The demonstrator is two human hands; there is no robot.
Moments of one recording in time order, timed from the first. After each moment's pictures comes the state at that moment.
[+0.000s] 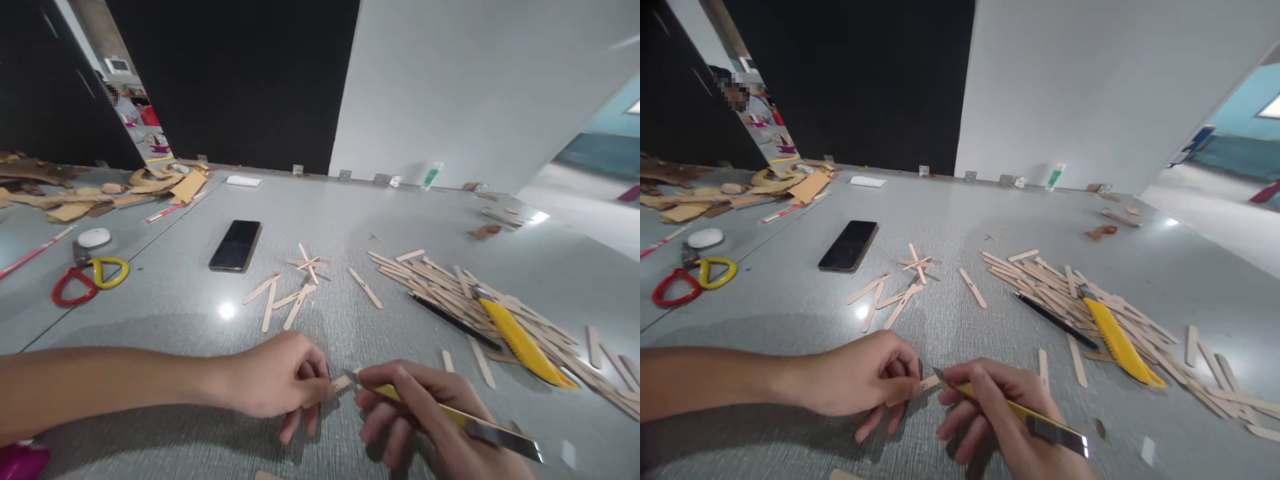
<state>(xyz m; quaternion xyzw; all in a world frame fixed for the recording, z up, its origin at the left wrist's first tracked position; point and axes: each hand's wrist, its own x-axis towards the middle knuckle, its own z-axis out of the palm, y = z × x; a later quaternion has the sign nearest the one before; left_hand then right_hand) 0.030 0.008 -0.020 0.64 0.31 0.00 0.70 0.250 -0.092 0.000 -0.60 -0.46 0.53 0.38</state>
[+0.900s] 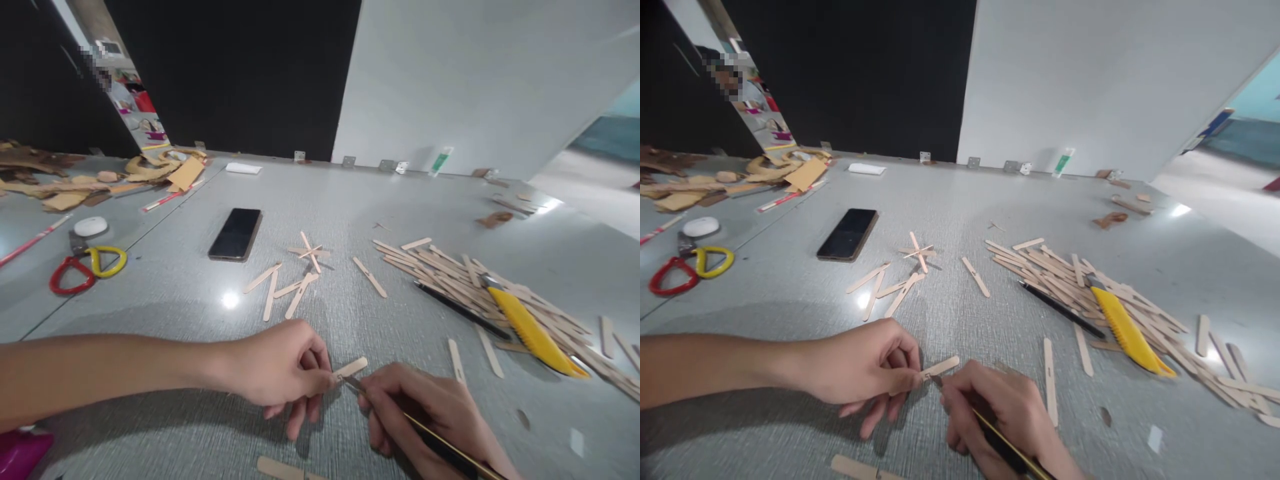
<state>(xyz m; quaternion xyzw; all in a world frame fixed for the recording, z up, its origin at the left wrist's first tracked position) 0.032 0.010 -0.009 0.62 0.33 -0.03 0.72 0.251 -0.088 -0.017 -0.54 -0.68 0.39 0.31</state>
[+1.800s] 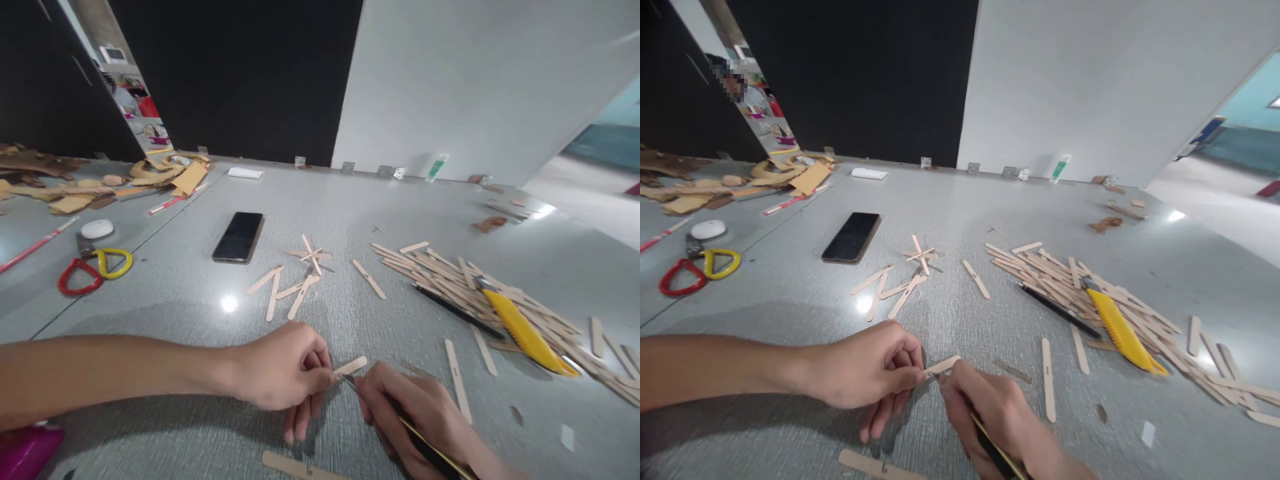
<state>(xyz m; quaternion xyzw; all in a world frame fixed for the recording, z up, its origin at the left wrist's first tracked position) 0.031 0.003 -0.024 0.59 0.32 0.00 0.74 0.252 -0.087 -0.013 -0.50 -0.78 0.31 0.22</state>
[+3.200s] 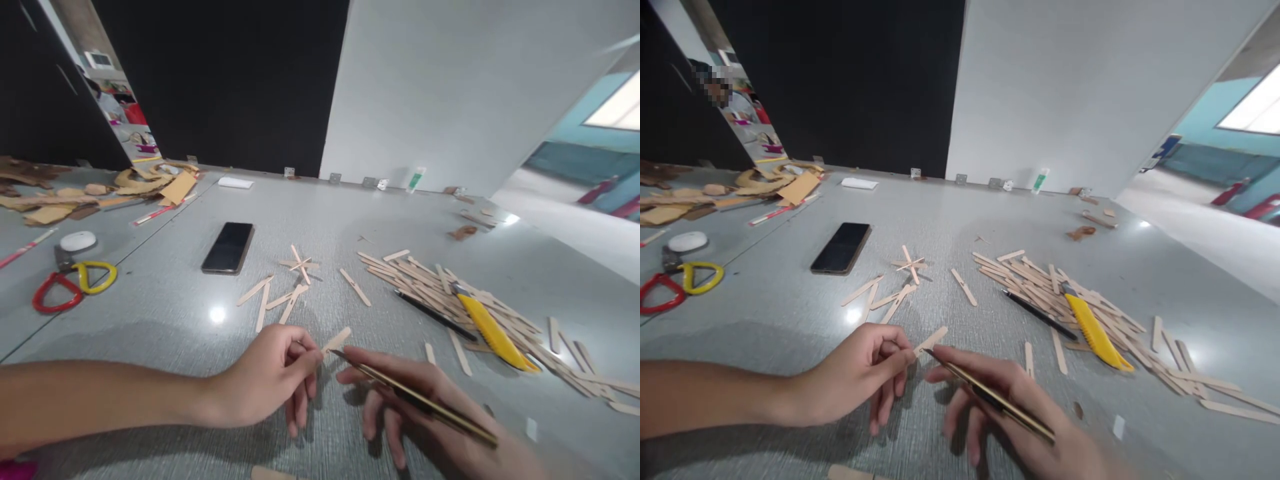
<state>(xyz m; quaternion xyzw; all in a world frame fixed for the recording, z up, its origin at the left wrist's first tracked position) 0.035 -0.008 -0.033 0.54 0.32 0.20 0.75 0.288 -0.083 -0.012 -0.41 -0.51 0.68 0.33</state>
